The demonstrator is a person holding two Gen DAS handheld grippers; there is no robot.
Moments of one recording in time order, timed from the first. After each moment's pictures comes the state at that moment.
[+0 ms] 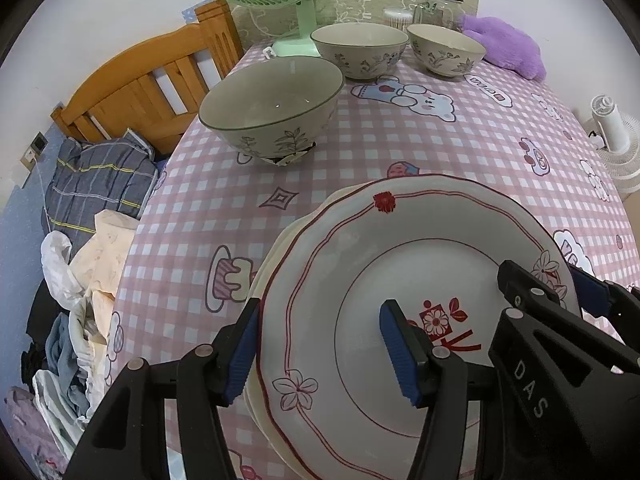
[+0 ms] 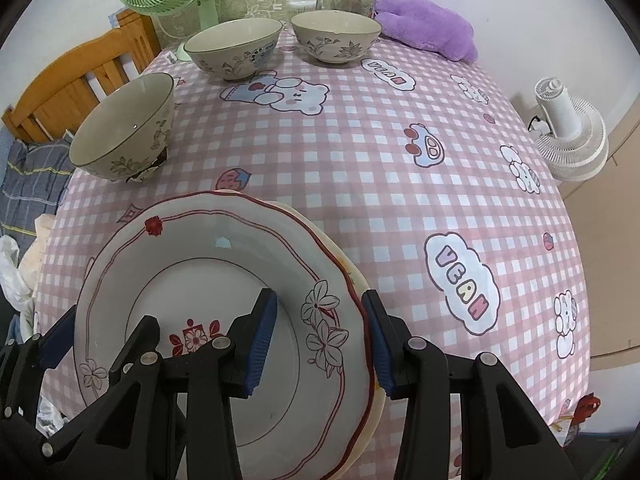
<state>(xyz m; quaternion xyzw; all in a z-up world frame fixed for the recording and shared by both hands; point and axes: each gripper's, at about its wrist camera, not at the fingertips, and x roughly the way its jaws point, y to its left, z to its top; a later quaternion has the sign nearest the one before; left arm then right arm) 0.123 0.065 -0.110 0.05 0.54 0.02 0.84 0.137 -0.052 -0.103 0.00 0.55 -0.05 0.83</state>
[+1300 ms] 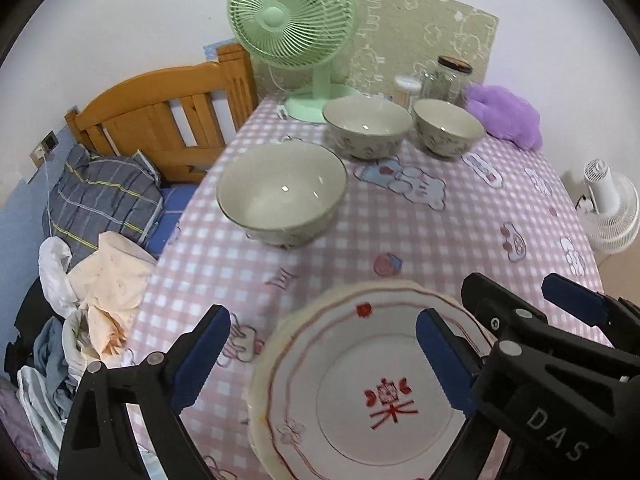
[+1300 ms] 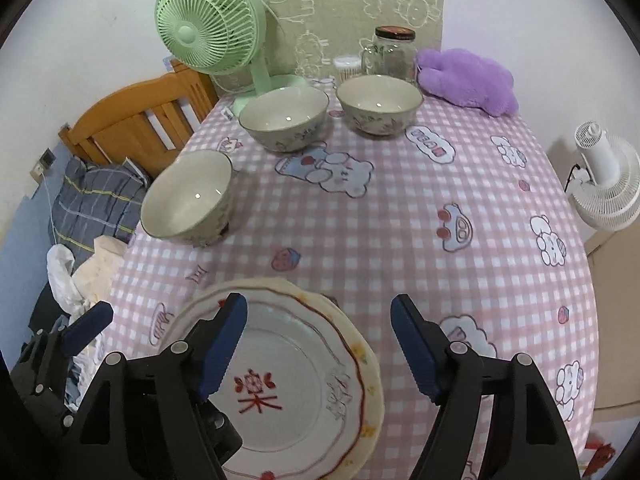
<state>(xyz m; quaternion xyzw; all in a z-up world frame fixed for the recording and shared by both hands) 0.147 0.070 -0.046 -0.01 0.47 0.03 0.88 0.163 -0.066 -0.038 0.03 0.50 0.06 0.86</state>
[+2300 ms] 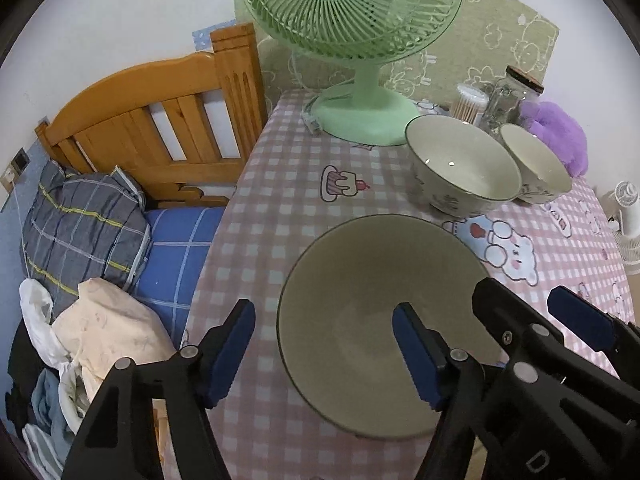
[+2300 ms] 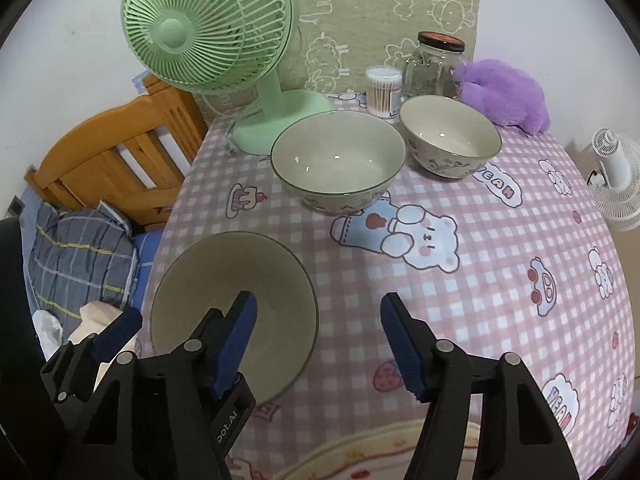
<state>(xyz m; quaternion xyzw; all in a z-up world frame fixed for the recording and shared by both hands) 0.291 0.159 -0.093 0.01 0.49 -0.01 0.87 0.286 0.040 -0.068 0.06 0.49 0.00 0.87</state>
